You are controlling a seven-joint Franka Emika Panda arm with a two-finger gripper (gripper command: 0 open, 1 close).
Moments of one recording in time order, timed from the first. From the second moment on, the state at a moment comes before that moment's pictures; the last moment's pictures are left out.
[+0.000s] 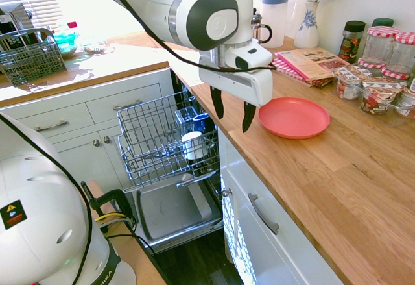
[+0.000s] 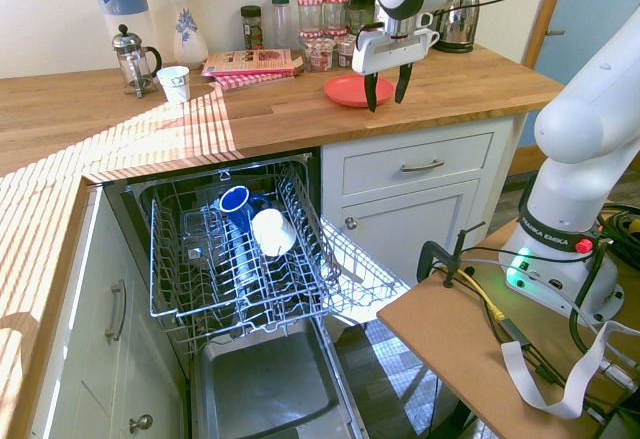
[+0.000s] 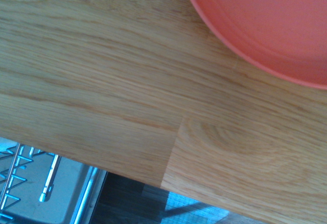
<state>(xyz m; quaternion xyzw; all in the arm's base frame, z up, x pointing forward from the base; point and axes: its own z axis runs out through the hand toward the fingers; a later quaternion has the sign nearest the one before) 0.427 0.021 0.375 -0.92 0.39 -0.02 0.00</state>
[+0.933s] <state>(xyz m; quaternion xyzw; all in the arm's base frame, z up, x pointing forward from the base) 0.446 -0.104 0.370 -0.84 0.53 -0.04 0.10</state>
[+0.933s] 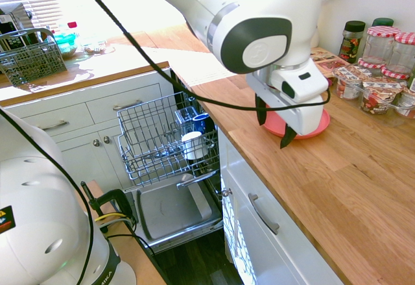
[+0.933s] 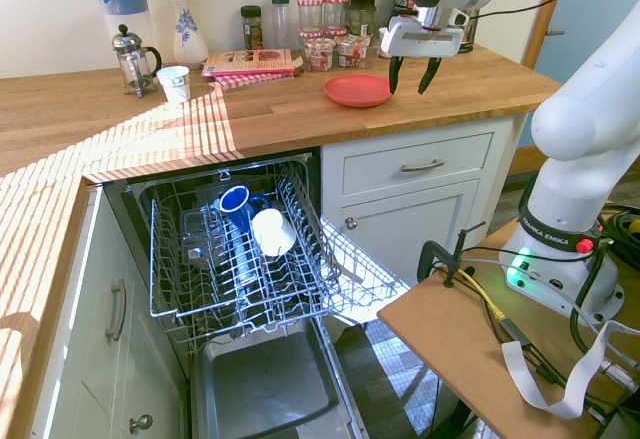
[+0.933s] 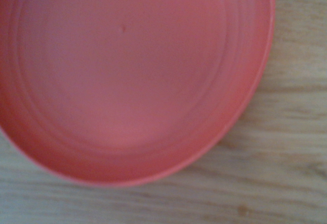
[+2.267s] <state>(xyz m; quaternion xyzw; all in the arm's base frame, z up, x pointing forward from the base) 0.553 -0.143 0.333 -0.82 0.54 -0.03 0.17</state>
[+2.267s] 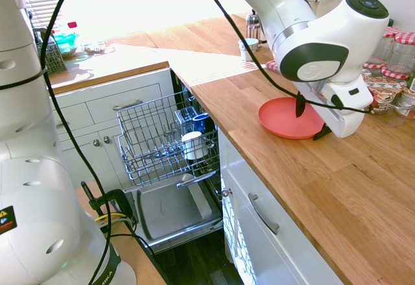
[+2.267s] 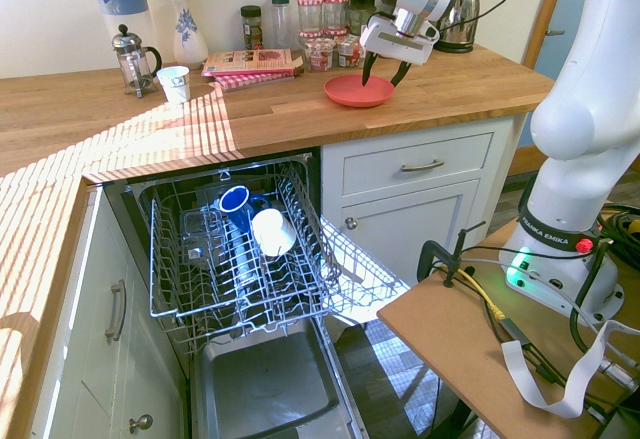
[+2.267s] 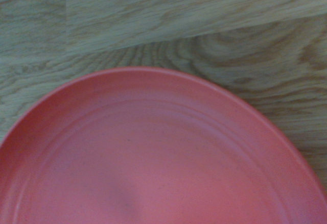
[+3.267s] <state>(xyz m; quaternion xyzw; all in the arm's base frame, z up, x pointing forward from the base) 0.569 -0.135 0.323 -0.82 0.54 -0.02 0.19</state>
